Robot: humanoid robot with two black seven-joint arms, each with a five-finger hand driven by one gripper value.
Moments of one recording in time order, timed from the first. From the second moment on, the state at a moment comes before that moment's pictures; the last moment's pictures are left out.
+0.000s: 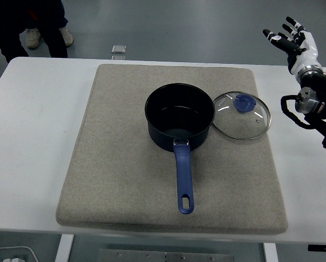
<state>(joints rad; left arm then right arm) -0.01 0.00 -0.13 -0.15 0.08 -0.04 -0.03 1.19 -0.26 -0.09 0.56 0.48 -0.24 0.45</state>
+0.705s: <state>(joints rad) -0.01 0.00 -0.13 -0.15 0.08 -0.04 -0.03 1.22 -0.27 -0.09 0.56 0.73 -0.24 0.42</state>
